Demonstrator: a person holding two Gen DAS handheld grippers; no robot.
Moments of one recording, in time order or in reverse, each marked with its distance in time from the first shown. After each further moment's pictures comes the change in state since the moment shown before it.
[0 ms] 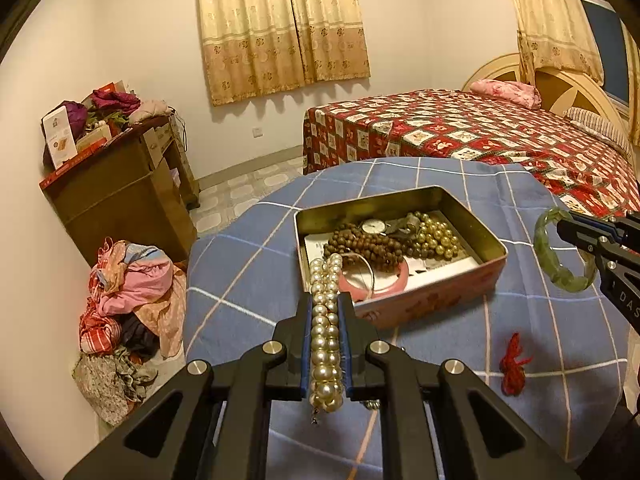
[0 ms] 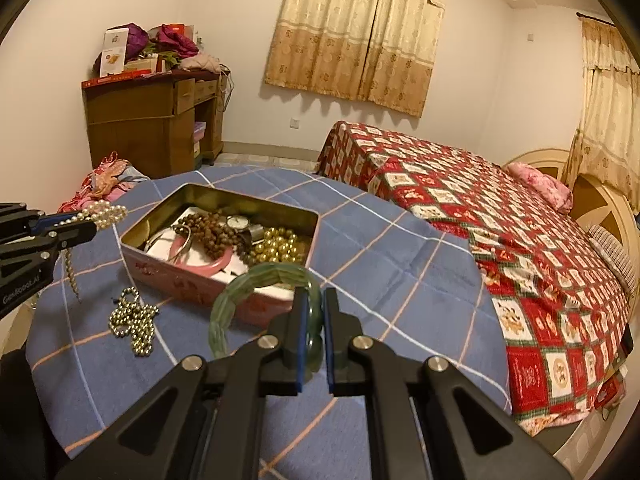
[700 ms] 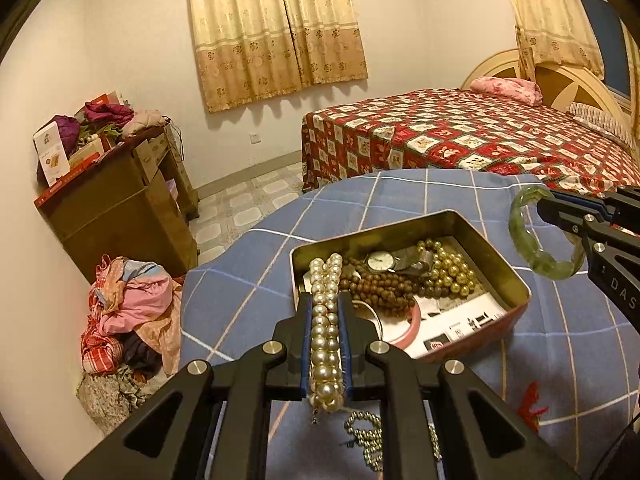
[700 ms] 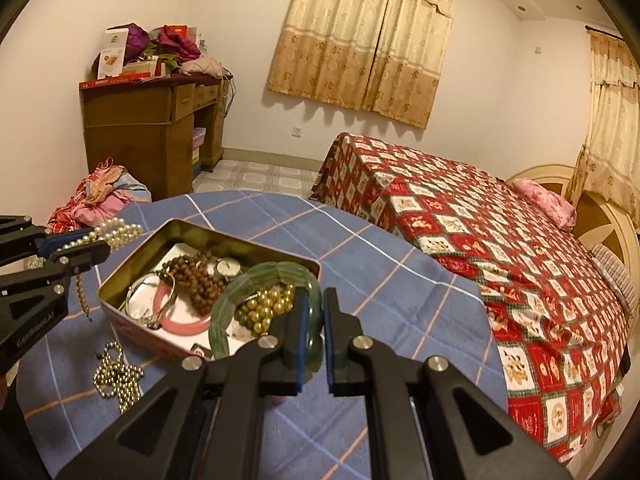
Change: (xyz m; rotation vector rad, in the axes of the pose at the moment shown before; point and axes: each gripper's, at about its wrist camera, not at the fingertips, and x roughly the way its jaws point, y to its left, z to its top) left arm 0.033 -0.001 0.036 0.031 -0.008 0.008; right arm 0.032 0.006 0.045 -0.027 -0.023 -0.001
